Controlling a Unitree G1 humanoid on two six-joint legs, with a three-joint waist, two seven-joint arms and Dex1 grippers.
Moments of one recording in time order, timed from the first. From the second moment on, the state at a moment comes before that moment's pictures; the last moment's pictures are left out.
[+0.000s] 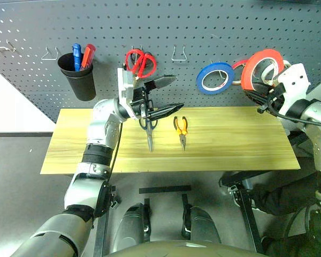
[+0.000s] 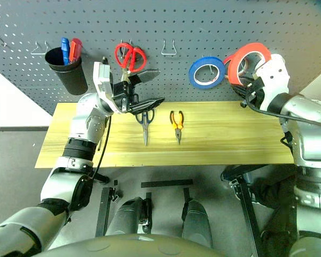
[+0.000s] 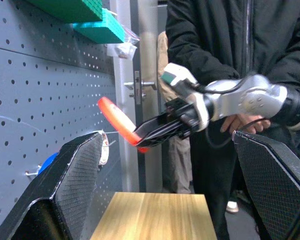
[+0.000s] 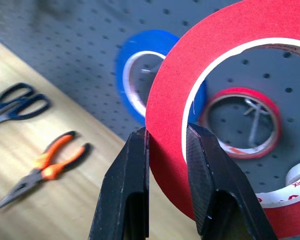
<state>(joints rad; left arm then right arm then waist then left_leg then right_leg) -0.86 0.18 0.05 0.52 -0.50 -0.08 -1.34 -0.57 -0.80 -0.18 0.08 0.24 0.42 0.73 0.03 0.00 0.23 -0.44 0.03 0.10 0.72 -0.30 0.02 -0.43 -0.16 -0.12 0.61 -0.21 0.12</state>
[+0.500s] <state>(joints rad) -0.85 0.22 0.01 0.55 -0.39 -0.08 -1.28 -0.76 -0.70 -0.07 0.56 0.13 0.18 0.74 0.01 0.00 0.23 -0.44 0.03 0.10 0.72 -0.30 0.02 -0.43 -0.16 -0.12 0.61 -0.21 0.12</state>
